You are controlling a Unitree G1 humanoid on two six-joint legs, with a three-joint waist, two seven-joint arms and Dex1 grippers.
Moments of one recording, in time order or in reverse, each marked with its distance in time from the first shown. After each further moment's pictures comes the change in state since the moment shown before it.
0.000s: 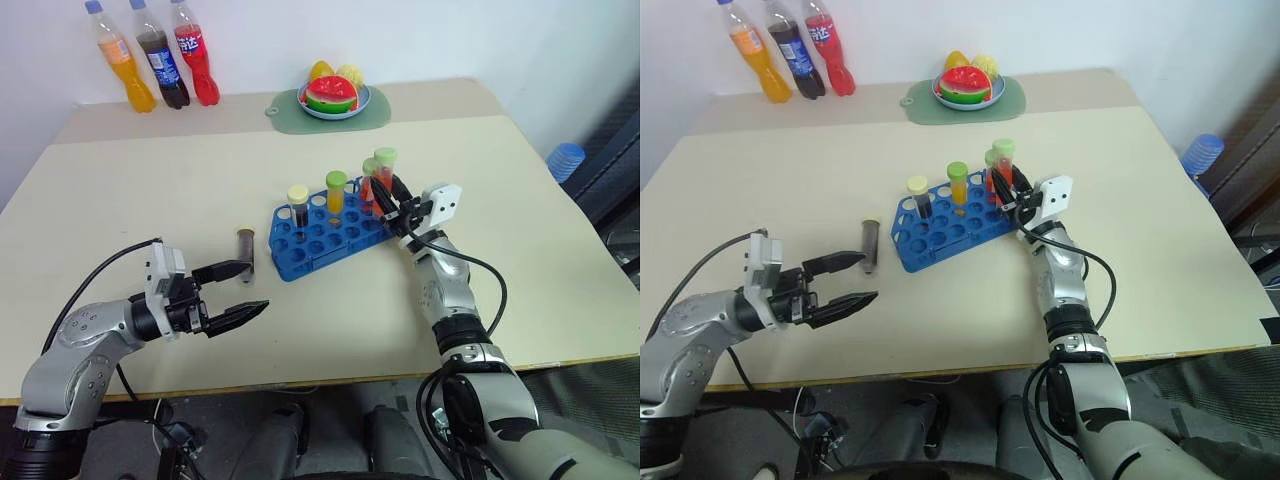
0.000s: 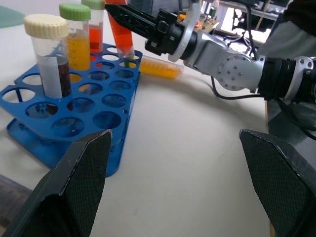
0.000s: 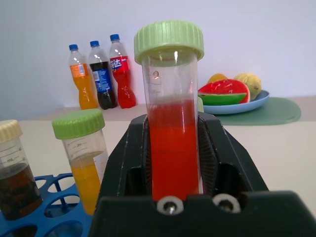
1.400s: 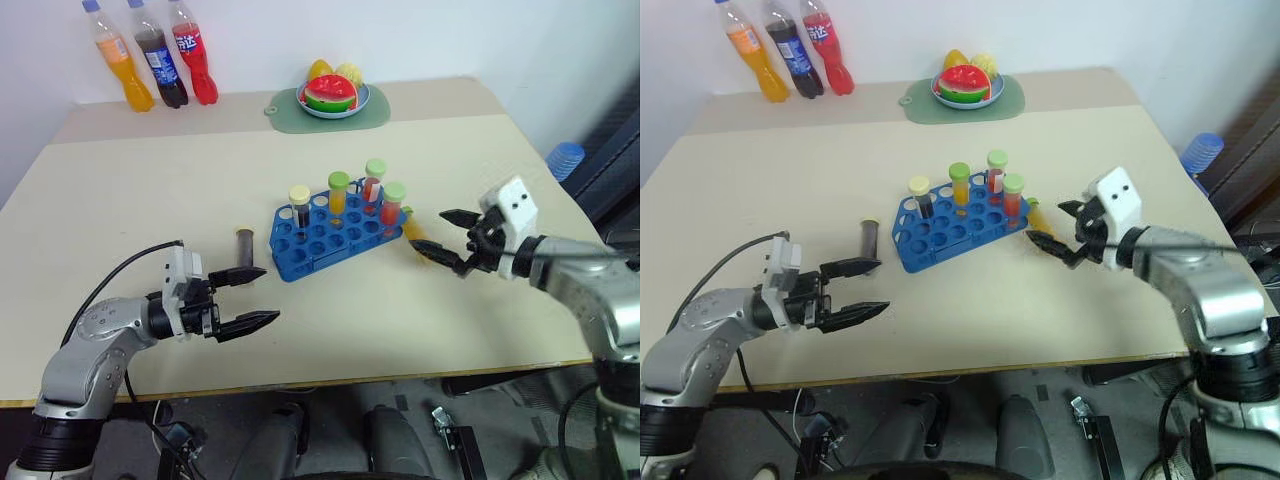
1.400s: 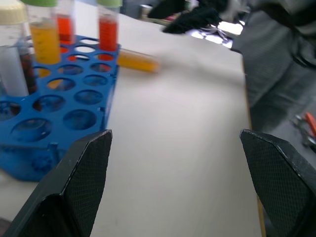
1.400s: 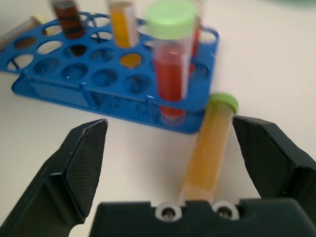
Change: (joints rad) left arm -0.096 0.003 -0.106 0.089 0.058 -0.055 -0.131; right arm 0.142 -0.675 0.029 -0.910 0.280 1.433 0.114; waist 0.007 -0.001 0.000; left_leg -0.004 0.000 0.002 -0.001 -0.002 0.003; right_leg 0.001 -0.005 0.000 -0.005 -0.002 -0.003
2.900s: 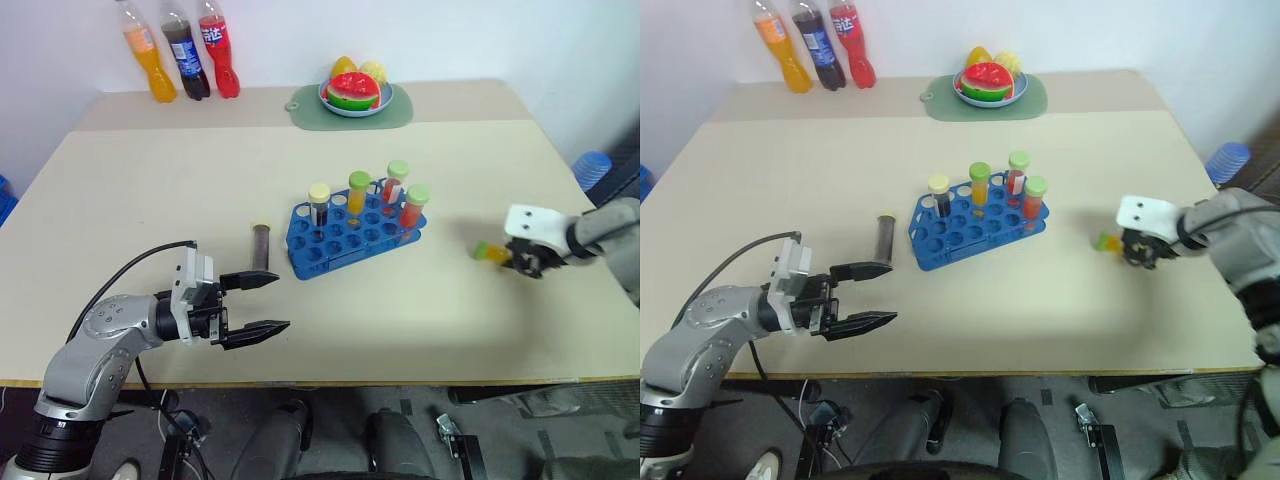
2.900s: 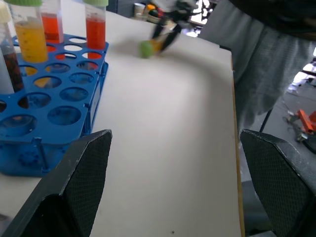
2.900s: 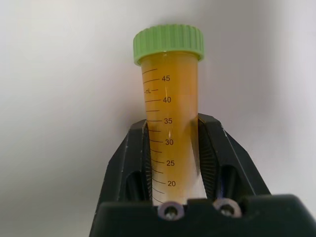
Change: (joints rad) left arm 0.014 0.007 -0.032 -0.079 -0.026 0.041 0.037; right arm 0.013 -0.393 0.373 0.509 -0.518 -0.887 0.588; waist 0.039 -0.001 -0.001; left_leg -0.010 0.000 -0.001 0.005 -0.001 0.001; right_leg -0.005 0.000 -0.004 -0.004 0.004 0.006
